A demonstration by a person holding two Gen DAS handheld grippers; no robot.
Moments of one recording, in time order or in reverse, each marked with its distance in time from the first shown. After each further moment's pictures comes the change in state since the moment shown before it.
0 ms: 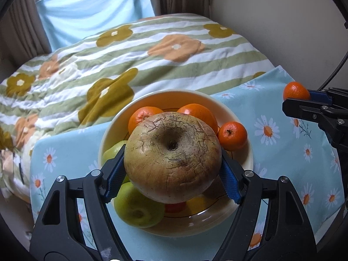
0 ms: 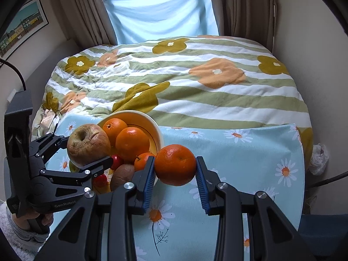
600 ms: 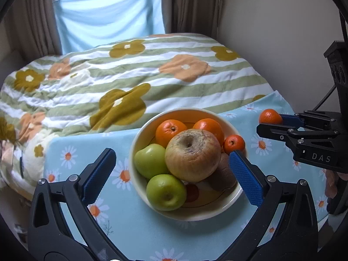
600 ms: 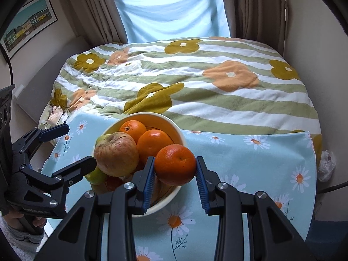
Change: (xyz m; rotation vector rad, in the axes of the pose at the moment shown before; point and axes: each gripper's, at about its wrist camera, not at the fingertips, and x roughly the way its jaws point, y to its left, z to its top) left arm -0.056 0.045 -0.013 -0.092 -0.123 -0.006; right arm 0.008 0.032 0.003 -0.040 -0.001 0.057
